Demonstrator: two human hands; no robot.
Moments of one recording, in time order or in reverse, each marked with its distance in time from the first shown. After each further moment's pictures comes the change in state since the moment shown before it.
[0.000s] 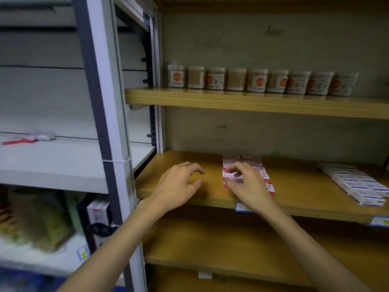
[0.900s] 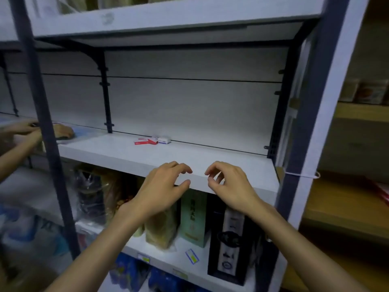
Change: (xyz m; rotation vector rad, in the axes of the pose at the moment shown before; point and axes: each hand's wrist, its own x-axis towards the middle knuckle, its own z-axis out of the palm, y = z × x) left_hand -0.190 -0.333 -0.239 0.176 0.098 -0.211; right_hand 0.032 -0.377 0.270 0.141 -0.167 -0.342
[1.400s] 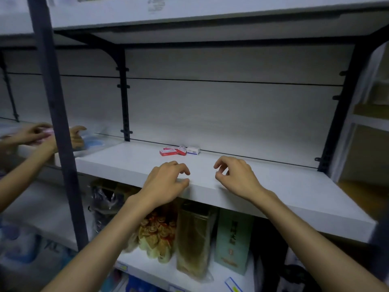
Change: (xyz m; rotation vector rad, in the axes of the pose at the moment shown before) left_hand 0.069 -0.198 -0.025 0.065 -0.087 -0.019; right_hand 0.154 -0.034 0.123 -0.177 -0.035 0.135
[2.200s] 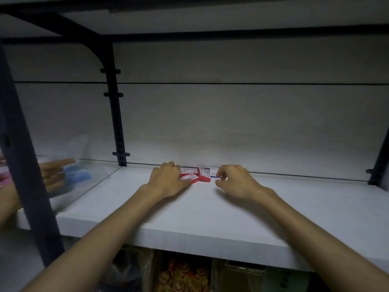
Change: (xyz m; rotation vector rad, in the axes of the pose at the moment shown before) left_hand 0.196 -0.189 0.034 0.239 -0.159 -0.017; right_hand 0.182 -0.029 0.103 -0.153 -0.128 0.225
